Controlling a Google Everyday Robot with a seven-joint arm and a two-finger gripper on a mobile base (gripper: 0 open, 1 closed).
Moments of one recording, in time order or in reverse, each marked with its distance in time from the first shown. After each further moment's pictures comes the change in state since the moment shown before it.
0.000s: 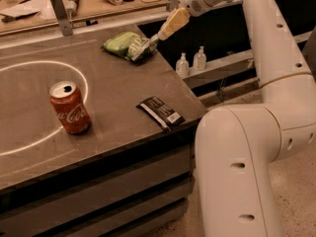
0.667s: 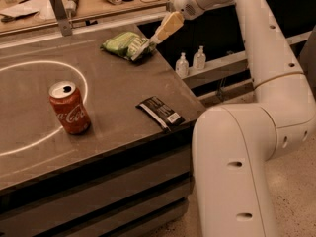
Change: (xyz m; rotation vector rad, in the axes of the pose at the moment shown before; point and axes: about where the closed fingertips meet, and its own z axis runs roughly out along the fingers) arm -0.004 0.012 0.015 -0.048 -0.017 -0.012
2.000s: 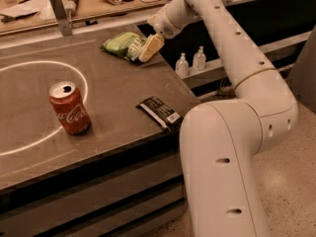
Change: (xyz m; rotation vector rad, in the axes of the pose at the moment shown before) arm 0.025 0.022 0.090 -0.066 0.106 -0.085
